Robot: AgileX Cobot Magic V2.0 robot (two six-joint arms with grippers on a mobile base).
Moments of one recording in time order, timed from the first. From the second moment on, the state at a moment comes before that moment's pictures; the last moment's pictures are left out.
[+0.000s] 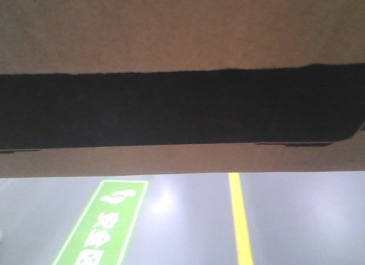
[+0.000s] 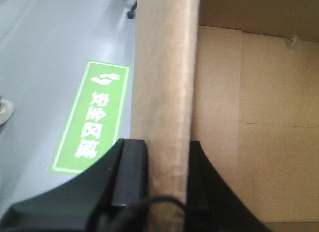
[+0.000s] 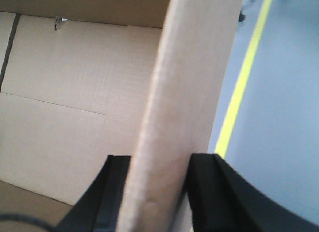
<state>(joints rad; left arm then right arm) -0.07 0.51 -1.00 -0.18 1.00 -0.05 0.31 0.58 -1.04 0.07 0.98 0.10</state>
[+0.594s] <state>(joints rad) -0.07 0.52 -1.00 -0.18 1.00 -0.05 0.31 0.58 -1.04 0.07 0.98 0.10</state>
